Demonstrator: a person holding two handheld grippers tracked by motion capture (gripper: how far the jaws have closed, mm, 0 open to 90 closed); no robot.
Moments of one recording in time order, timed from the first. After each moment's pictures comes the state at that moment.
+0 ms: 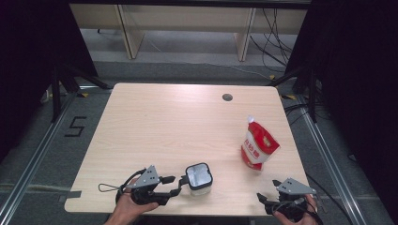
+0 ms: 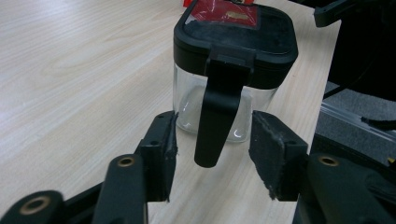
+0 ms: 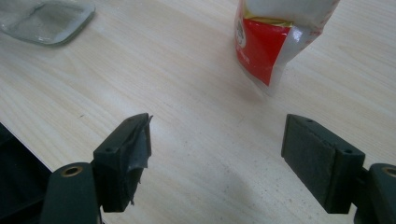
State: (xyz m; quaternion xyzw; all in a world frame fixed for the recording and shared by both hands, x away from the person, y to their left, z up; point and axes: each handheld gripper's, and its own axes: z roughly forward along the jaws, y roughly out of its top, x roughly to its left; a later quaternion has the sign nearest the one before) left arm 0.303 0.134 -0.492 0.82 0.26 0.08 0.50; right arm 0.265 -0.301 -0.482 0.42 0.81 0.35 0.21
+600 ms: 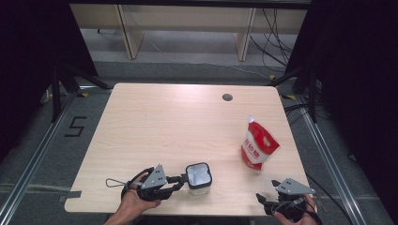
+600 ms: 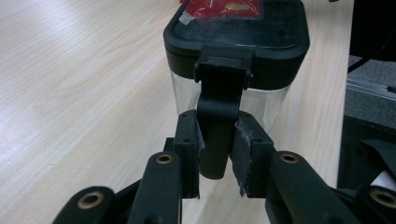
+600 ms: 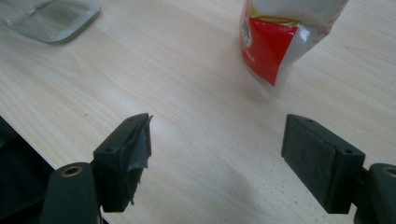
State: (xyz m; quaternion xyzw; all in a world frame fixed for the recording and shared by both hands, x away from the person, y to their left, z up) left arm 0.314 0.124 -0.494 0.85 0.21 0.11 0.48; right arm 0.265 -0.299 -0.482 0.42 0.82 0.35 0.20
